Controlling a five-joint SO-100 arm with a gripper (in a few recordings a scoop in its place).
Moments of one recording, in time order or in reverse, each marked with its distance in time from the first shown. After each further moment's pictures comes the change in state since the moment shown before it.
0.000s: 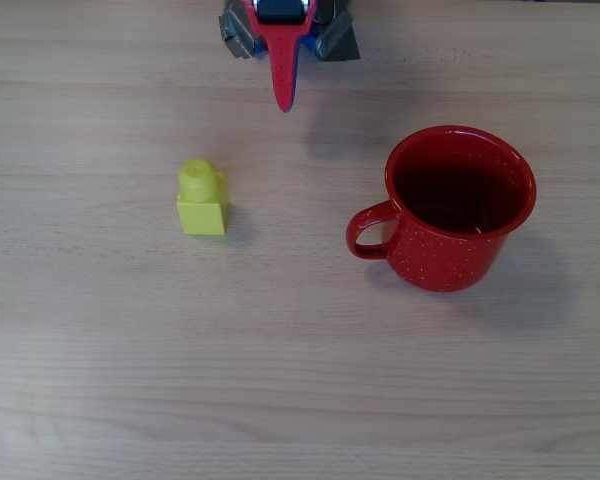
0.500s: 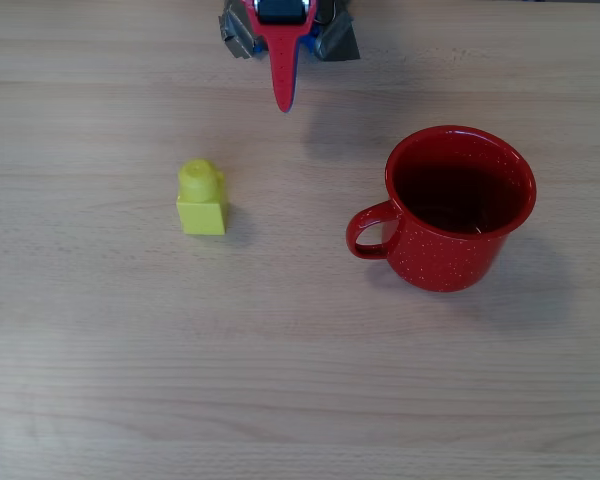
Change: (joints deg) arm 1.2 -1.2 0.0 -0.2 -2.2
